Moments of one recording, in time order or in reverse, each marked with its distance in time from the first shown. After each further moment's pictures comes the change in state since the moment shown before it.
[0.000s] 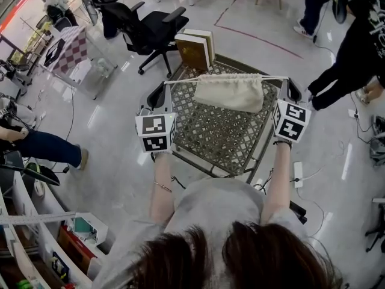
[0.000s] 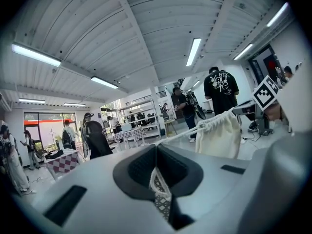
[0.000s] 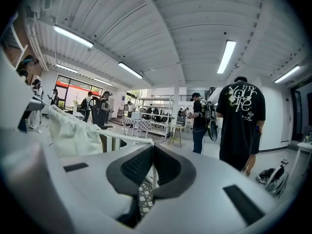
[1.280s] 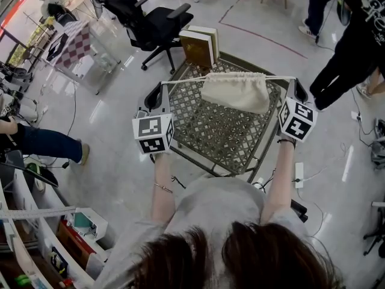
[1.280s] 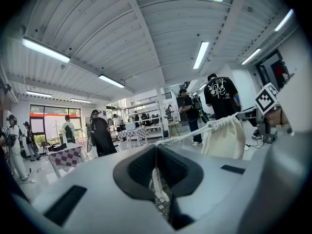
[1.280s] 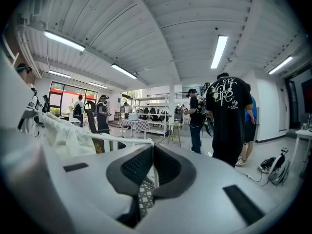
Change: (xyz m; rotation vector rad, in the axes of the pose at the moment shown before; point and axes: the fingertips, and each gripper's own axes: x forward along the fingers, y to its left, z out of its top) left arm -0.011 0.017 -0.007 -0.073 -0.009 0.047; right arm 0.008 -0.011 -0.003 0.088 0.009 -0.020
